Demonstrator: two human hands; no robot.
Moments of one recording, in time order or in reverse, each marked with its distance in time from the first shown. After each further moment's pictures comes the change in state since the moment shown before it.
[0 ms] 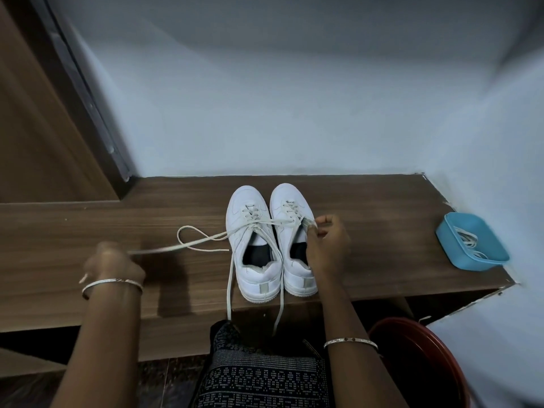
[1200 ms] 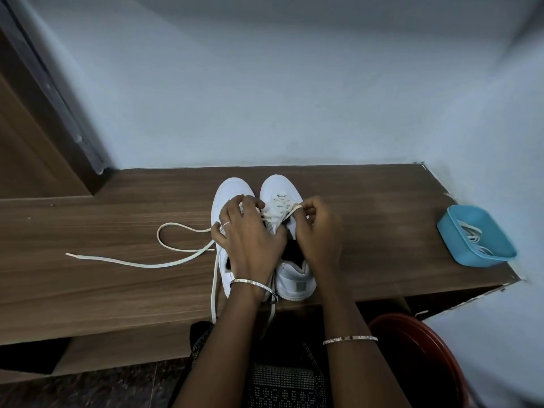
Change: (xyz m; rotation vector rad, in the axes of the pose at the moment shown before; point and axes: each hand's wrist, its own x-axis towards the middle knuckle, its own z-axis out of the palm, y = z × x) left_hand -0.105 -0.119 0.142 0.875 -0.122 1.151; right_hand 0.029 0.011 0.012 -0.086 -0.092 -0.335
